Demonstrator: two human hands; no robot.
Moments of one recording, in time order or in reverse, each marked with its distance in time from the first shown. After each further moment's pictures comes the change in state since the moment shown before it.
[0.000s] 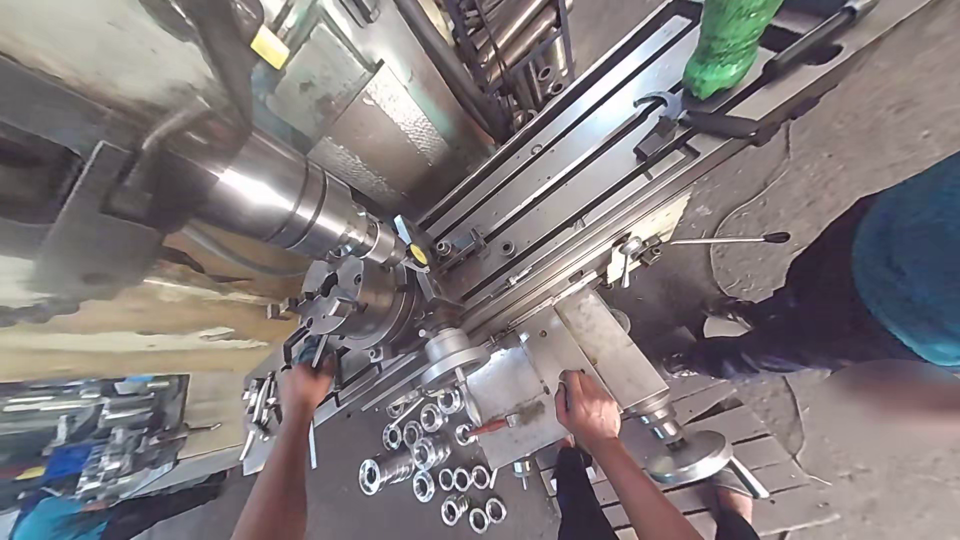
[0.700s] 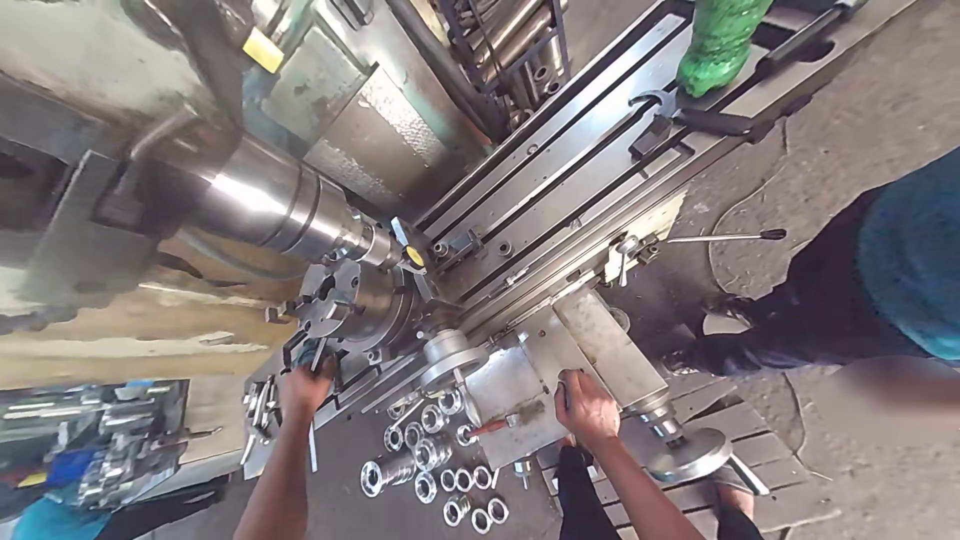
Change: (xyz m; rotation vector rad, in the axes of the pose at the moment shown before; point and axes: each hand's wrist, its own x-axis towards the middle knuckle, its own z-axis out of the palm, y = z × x) left_hand 0.000 0.001 0.001 0.000 0.006 0.012; right_hand 0.001 0.000 -0.001 0.020 -0.006 0.012
